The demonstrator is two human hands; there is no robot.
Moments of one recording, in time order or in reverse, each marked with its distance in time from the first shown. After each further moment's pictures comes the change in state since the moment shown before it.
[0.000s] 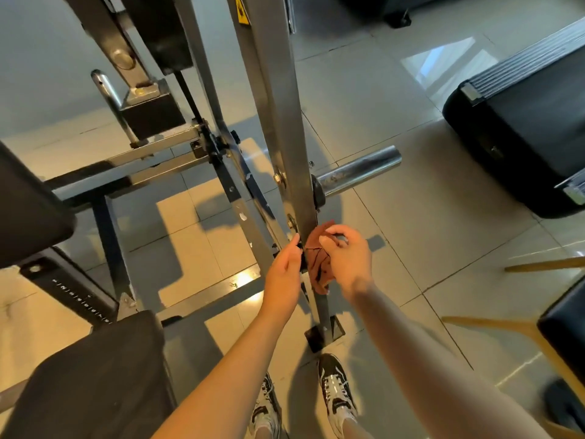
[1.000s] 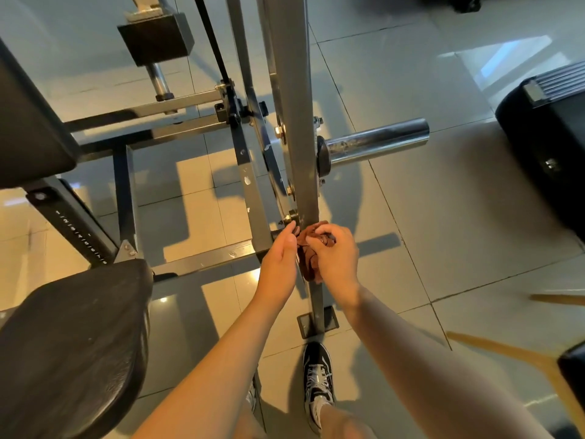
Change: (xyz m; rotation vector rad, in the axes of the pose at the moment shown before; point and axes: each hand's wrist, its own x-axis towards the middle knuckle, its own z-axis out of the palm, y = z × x) left_hand -0.008 -0.049 0.033 -0.028 0.156 0.011; right_hand 0.004 0.061 0.002 -0.118 -0.167 -0.189
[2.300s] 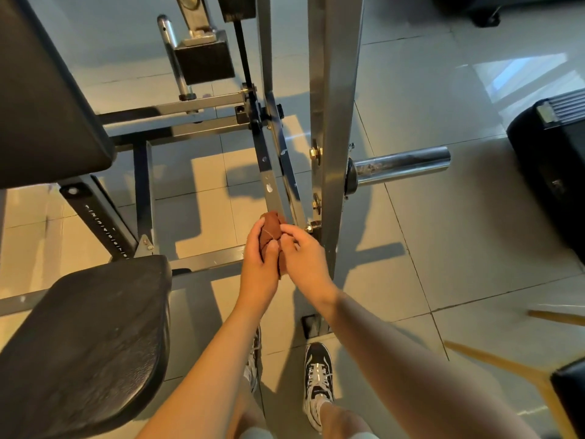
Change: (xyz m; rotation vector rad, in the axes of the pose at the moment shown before) left_hand -0.012 0.026 -0.070 -0.104 0.211 0.082; right_hand -0.027 -0.072 0.057 0.112 -0.364 0.036
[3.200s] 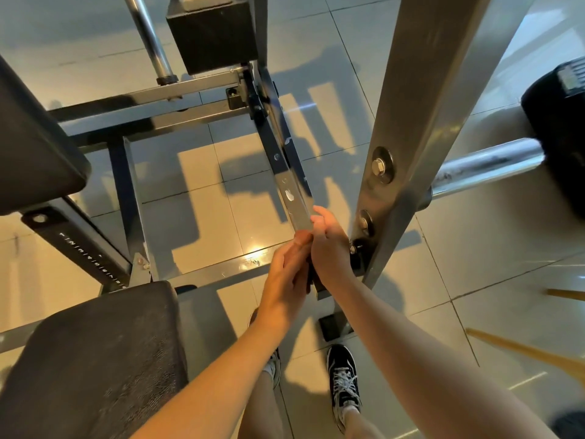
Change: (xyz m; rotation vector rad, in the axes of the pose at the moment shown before) left_hand 0.091 -0.054 -0.024 -0.063 -0.279 -0.051; right_hand 0.112 0.034 0.045 -0.076 0.237 0.159
